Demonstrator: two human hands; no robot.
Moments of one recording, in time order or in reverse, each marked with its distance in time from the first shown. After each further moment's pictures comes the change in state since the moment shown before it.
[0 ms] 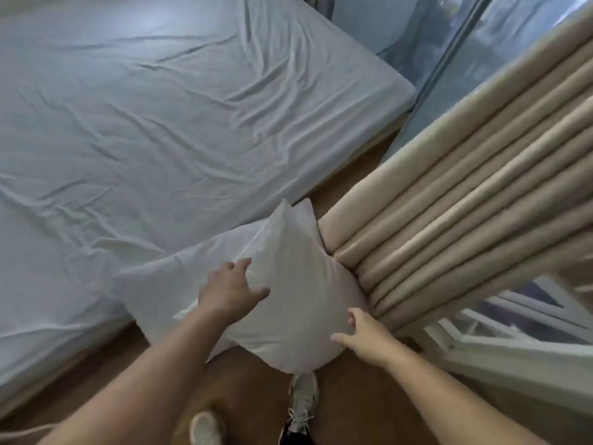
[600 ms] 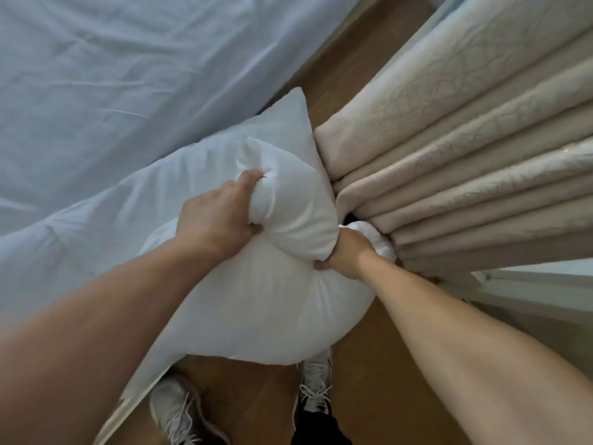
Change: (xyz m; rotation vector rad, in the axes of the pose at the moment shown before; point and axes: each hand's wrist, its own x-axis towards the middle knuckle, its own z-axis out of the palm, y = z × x) left_hand 0.227 -0.068 0.125 0.180 0.089 0.498; right_hand 0.261 -0.009 0.100 -0.119 0.131 -0.024
